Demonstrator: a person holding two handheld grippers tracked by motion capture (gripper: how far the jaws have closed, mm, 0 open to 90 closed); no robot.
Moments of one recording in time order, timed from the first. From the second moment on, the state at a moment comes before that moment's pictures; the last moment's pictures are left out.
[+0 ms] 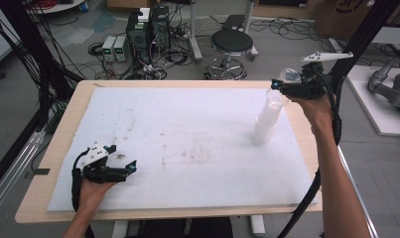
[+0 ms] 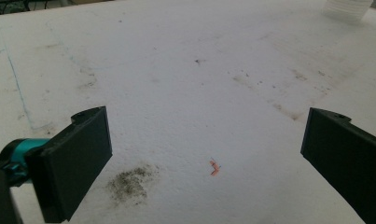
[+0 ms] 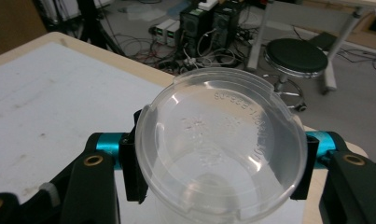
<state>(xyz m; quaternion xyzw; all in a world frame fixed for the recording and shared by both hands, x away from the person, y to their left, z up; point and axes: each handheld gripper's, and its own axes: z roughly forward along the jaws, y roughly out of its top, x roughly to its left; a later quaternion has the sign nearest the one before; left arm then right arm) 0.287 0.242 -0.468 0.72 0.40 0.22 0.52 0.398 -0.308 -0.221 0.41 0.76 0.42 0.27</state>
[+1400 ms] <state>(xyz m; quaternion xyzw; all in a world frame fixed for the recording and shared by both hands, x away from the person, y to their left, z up) 0.286 0.242 -0.468 0.72 0.40 0.22 0.52 0.317 -0.181 -0.352 0.17 0.79 0.58 0.08</state>
